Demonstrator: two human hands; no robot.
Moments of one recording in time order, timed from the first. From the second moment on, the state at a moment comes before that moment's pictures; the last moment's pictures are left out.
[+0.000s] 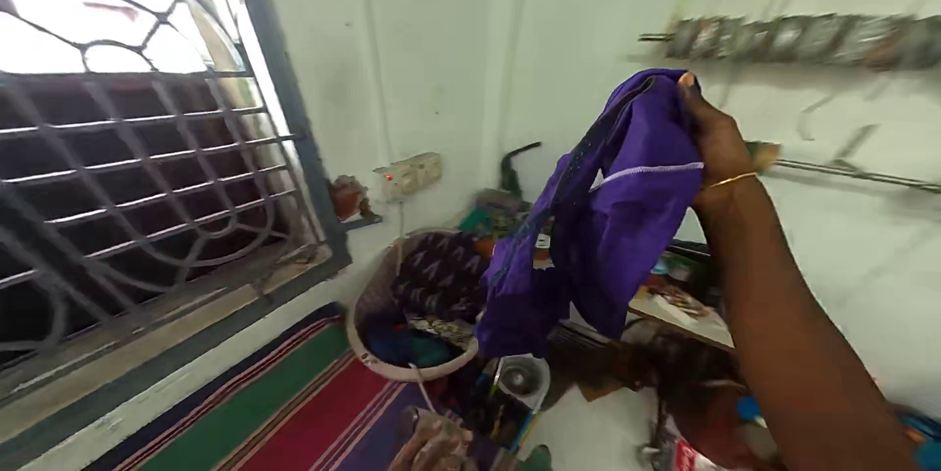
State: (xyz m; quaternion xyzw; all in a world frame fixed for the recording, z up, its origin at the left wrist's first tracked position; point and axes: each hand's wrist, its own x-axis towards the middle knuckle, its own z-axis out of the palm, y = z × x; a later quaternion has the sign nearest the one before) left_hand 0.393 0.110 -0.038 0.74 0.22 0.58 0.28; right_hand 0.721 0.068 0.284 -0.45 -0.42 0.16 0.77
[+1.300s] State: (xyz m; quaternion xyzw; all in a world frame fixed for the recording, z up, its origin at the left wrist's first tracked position) left_hand 0.729 -0.396 0.240 0.76 -0.34 0.10 0.55; right_hand 0.441 -0.790 0.265 -0.92 0.14 -0.28 0.24
